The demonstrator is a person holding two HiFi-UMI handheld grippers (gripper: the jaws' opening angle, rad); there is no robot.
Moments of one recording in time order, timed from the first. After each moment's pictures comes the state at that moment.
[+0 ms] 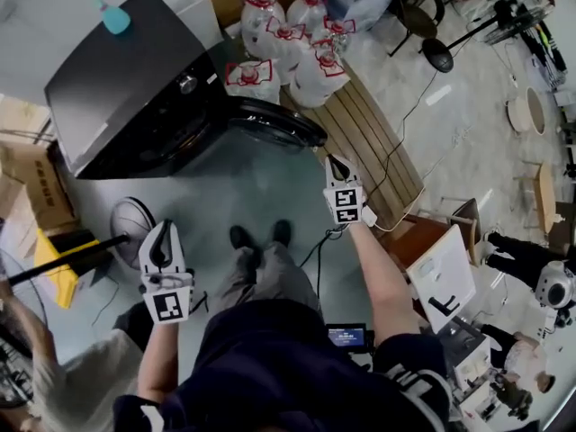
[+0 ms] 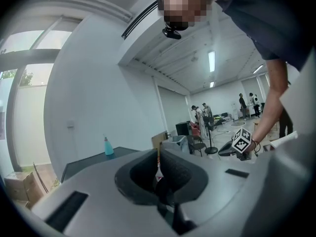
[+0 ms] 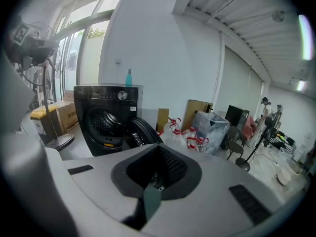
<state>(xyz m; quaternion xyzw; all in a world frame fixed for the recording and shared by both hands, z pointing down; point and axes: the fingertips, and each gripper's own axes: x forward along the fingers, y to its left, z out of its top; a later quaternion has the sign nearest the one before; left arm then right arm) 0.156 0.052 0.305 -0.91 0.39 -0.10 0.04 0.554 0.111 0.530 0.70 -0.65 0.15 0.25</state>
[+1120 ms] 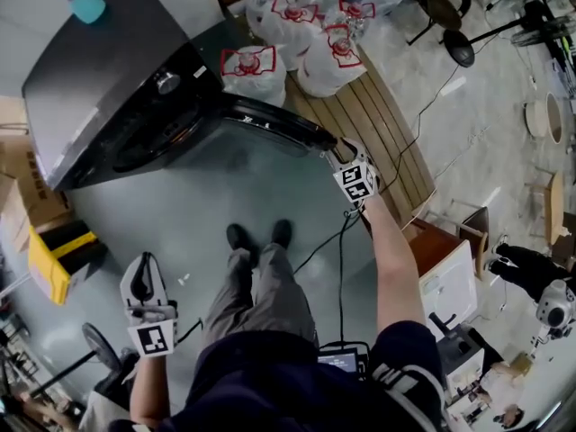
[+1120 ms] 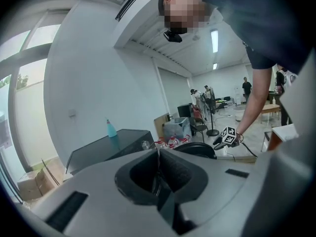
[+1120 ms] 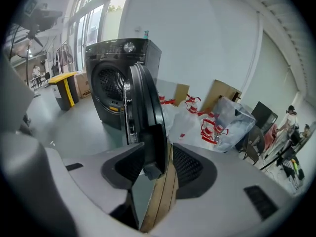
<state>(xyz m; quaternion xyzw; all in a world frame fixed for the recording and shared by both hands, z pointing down) 0.153 0.032 0.391 -0.89 0.42 -0.20 0.02 0.637 0.045 0.727 0.57 -0.71 0.17 0.39</state>
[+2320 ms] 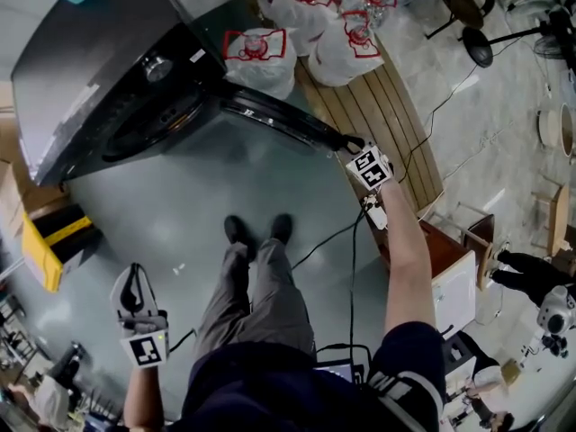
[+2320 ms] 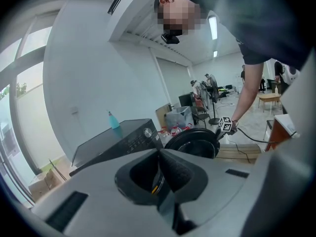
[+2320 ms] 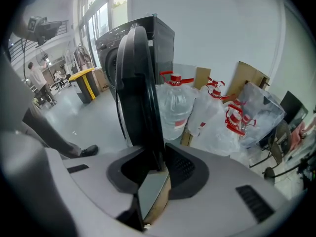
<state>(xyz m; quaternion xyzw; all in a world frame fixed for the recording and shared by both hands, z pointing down) 0.140 0.032 0.440 -0.86 0.43 -0.27 0.02 0.652 0.033 0.814 0.45 -0.75 0.24 0.42</state>
